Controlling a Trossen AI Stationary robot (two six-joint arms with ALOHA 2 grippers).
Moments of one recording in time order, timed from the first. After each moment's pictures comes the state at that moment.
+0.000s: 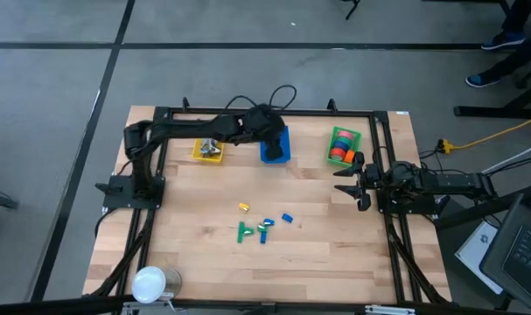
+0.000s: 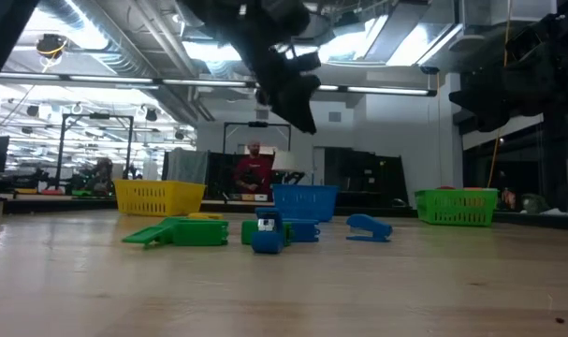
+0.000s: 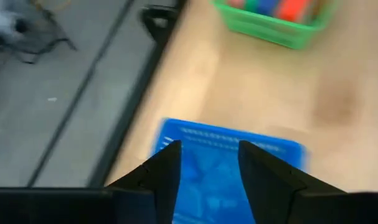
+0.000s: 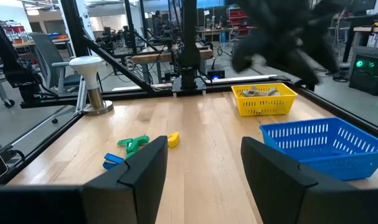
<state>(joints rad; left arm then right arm) 0.29 1.85 1.47 -0.37 -0.27 0.14 0.02 0.07 0.01 0.03 0.01 0.10</state>
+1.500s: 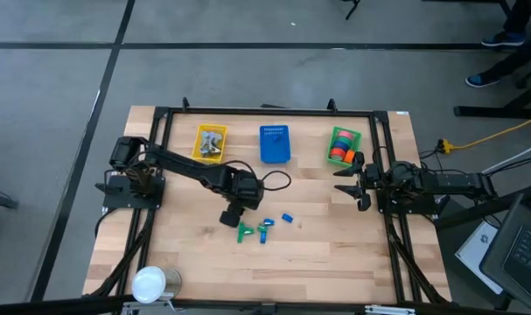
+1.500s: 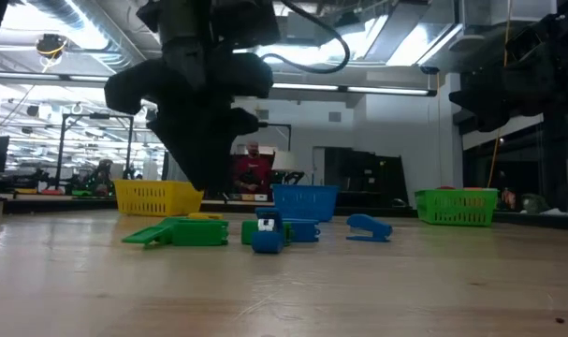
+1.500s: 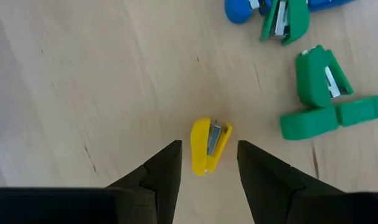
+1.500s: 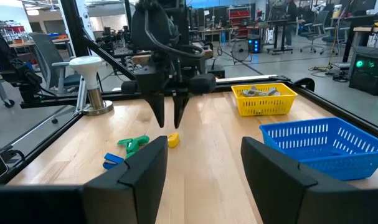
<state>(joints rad) -0.10 1.77 1.18 -0.69 0.00 0.20 0.02 0.07 0.01 0.03 0.01 0.10</state>
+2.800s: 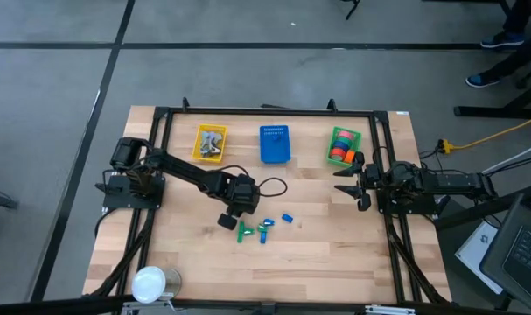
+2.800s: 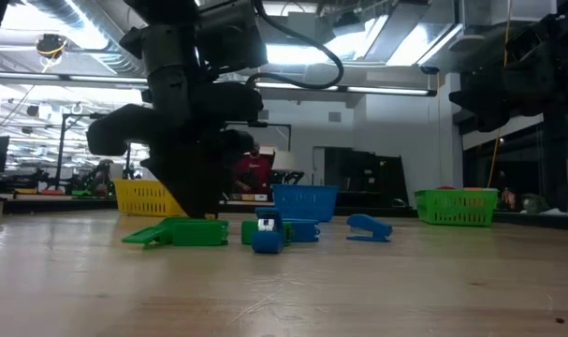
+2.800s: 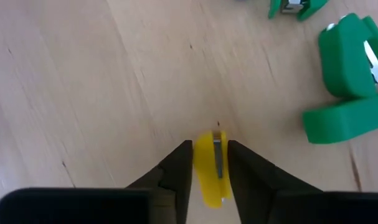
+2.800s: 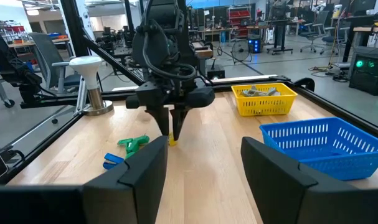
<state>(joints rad) -0.12 1.78 1.04 -0.49 -0.04 0.25 0.02 0.07 0.01 0.03 0.01 0.10</state>
